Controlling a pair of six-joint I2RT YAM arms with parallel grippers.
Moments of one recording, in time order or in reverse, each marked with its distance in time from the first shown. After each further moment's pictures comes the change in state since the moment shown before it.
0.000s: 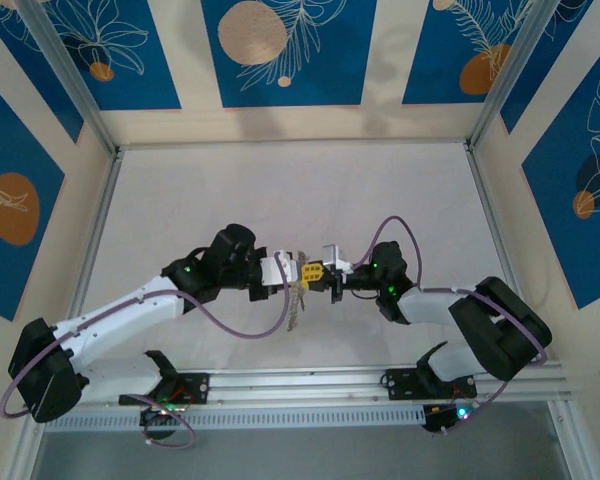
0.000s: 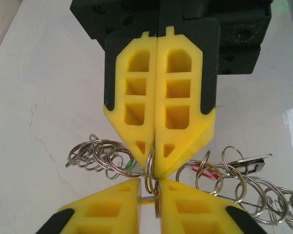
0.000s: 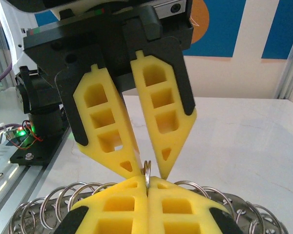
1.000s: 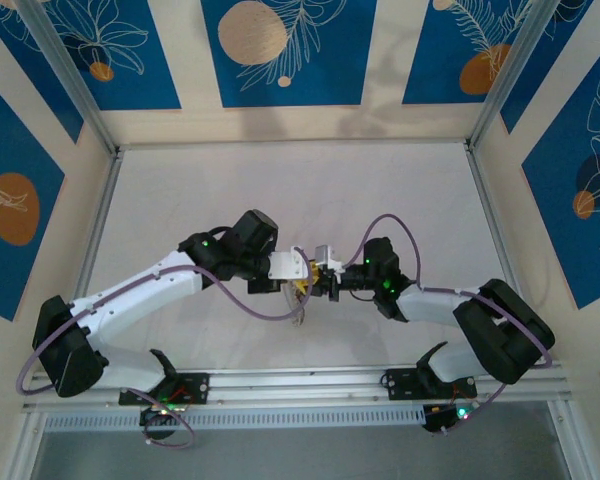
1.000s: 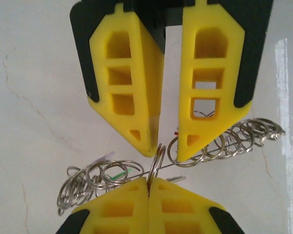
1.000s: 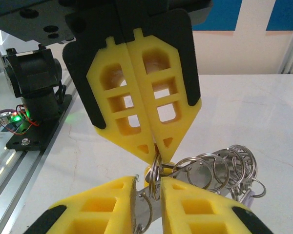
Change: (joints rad) left arm -0.042 0.176 0.293 -0.421 -0.158 0.100; right arm 0.027 -0.025 0.045 -0.224 0.045 -0.086
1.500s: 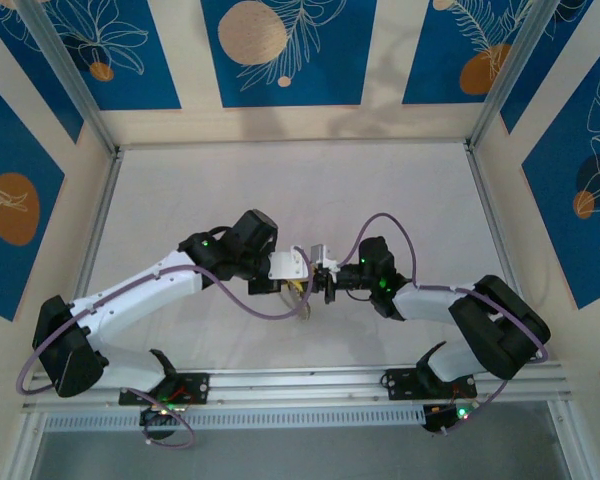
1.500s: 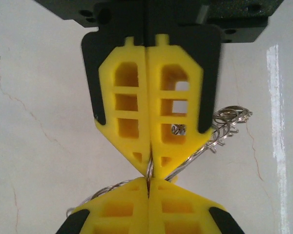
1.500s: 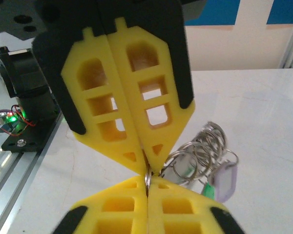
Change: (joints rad) left arm 0.001 -0.001 0.000 0.000 0.026 -0.018; right arm 0.019 0.029 0.020 -0.008 0.034 0.017
